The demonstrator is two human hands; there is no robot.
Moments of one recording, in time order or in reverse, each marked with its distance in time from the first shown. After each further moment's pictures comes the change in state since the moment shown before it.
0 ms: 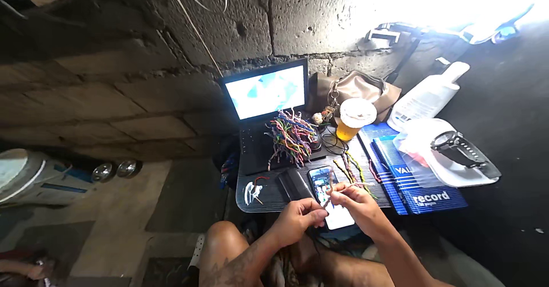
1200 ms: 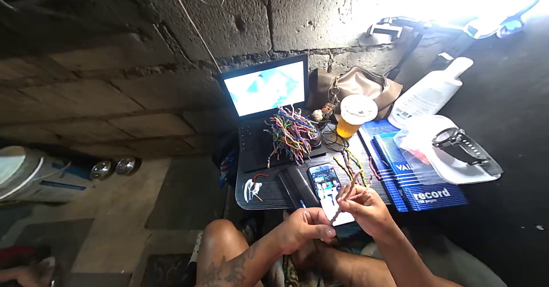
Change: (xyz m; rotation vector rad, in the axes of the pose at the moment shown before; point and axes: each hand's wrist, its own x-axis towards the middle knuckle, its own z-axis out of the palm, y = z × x) left_hand -0.007 -0.016 0.008 -0.493 -0.274 -0.042; right_hand -0.005 -0.002 -0.002 0.195 -0.157 -0.163
